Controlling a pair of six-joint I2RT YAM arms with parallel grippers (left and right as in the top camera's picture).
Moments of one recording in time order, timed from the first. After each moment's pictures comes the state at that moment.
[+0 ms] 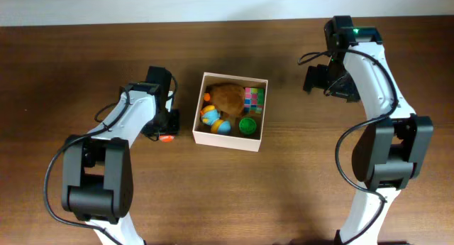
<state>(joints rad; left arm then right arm) -0.15 1.94 1.30 -0.87 -0.02 -0.16 0.01 2.12 1.90 -1.31 0.10 0.35</state>
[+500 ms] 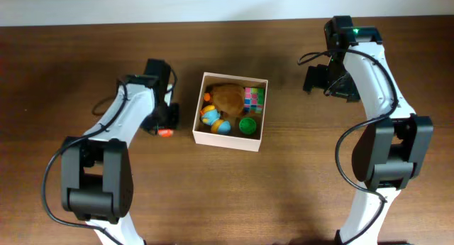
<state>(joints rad) -0.15 1.94 1.41 -0.97 -0.02 -0.16 0.01 2.12 1.90 -1.31 0.09 0.35</state>
